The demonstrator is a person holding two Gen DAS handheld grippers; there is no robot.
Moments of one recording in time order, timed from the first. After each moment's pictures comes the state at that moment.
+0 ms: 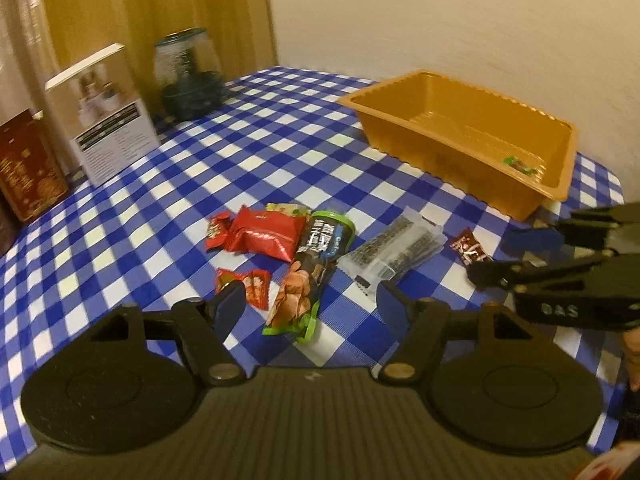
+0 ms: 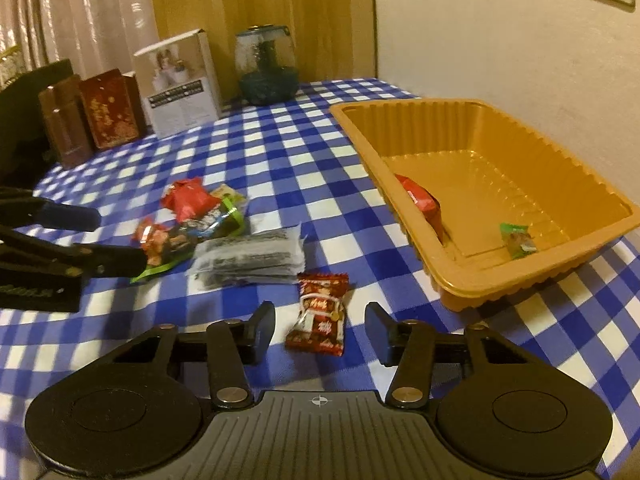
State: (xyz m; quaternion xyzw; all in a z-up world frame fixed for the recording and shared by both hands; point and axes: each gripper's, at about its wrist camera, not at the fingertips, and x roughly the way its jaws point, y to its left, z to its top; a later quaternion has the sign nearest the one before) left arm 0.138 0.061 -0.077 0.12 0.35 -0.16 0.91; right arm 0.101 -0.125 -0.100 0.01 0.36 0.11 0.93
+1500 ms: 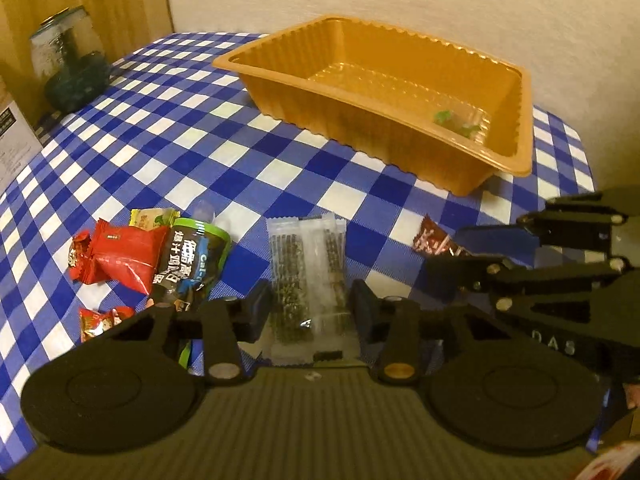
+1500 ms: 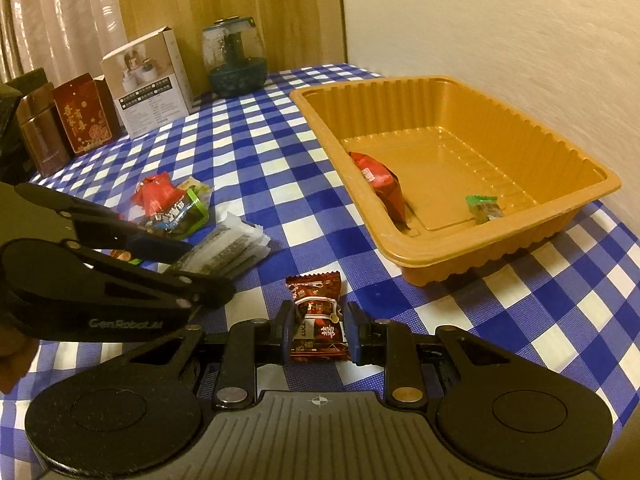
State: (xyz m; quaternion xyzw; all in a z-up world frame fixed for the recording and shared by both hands) left arm 0.180 -0.009 -0.112 0.14 0.41 -0.26 0.86; right arm 0.096 -0.147 -0.101 0.03 0.38 0.08 0.92
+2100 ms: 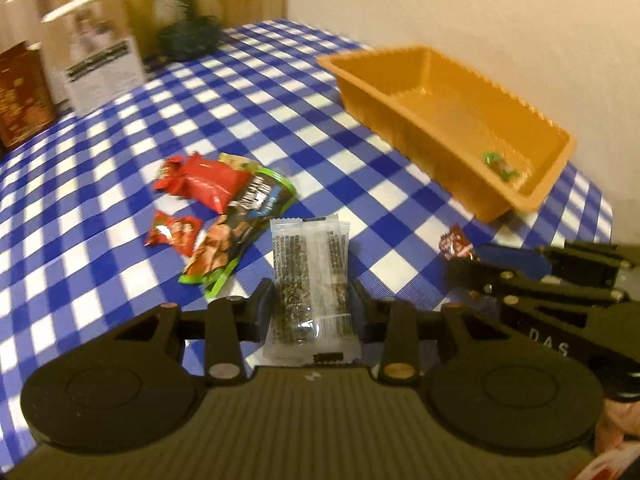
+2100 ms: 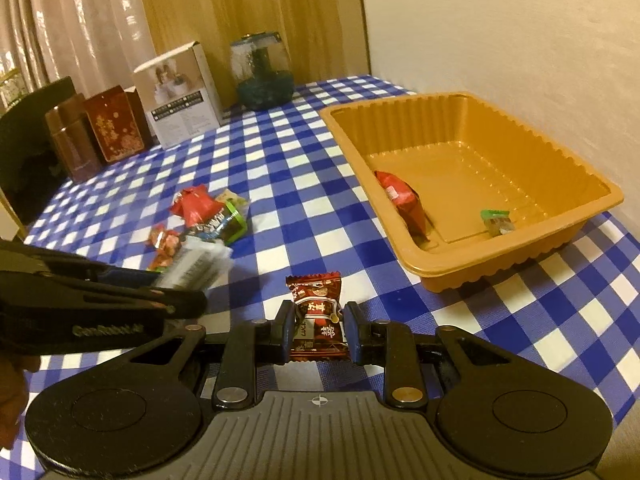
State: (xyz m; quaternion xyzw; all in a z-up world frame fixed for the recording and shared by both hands) left arm 0.127 0.014 -0.076 0.03 0.43 -0.11 0.90; right arm 0.079 -0.146 -0.076 0.04 0.37 0.12 0.92
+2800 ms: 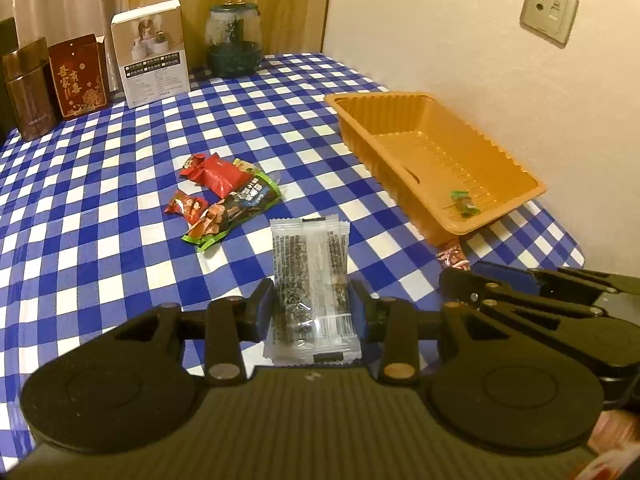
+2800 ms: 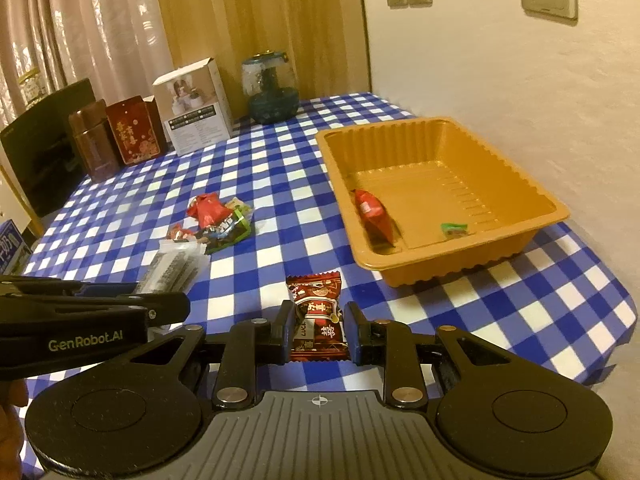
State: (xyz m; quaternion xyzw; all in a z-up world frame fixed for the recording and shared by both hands) left arm 0.053 -0.026 -0.032 -0.03 0.40 -0.05 0.92; right arm 0.034 -0.178 -0.037 0.03 0.36 0.14 0.92
